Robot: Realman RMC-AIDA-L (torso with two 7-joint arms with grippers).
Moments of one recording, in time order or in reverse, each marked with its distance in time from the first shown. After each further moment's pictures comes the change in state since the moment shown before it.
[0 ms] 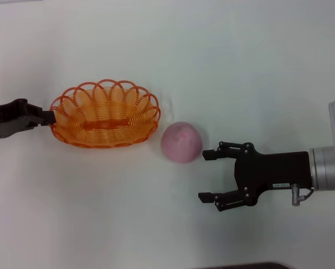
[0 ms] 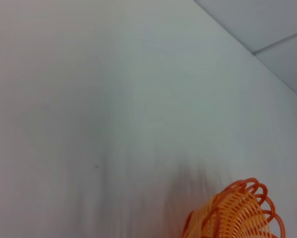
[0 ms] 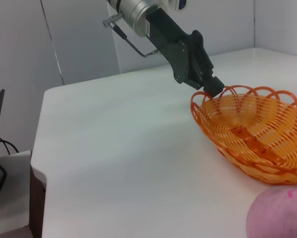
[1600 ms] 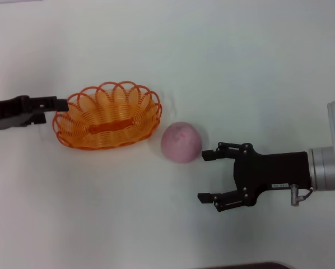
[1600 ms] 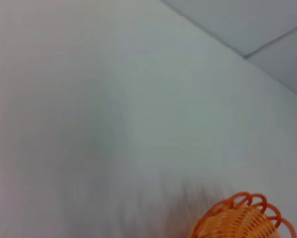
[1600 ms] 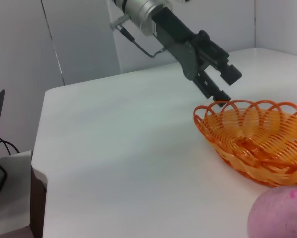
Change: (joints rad) left arm 0.010 -0.004 0.048 0.006 -0.061 -0.056 0.108; right arm 0.003 0.000 -0.003 0.007 0.003 0.003 -0.001
